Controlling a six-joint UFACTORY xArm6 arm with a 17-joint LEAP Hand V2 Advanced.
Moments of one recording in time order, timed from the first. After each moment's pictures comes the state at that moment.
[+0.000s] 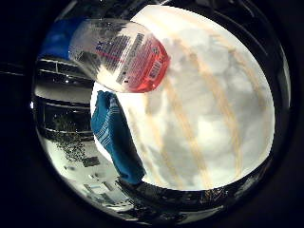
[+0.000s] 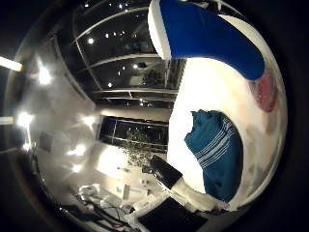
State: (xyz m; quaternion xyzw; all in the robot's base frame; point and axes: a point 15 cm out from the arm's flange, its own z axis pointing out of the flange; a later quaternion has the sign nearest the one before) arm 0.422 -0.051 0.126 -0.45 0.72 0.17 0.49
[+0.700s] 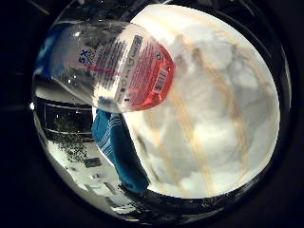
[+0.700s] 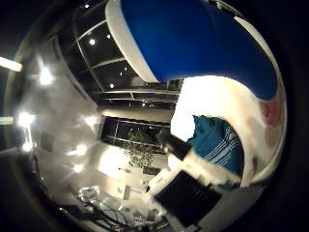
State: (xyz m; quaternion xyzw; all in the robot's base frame) arm 0.454 -0.043 0.114 -0.45 0.71 0.18 0.51
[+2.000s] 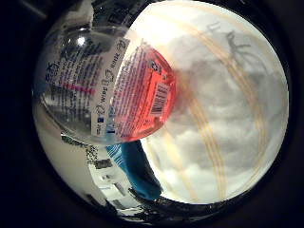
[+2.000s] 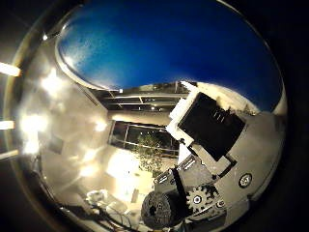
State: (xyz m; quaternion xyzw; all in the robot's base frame) arm 0.479 -0.035 0.130 -0.42 0.67 0.23 0.56
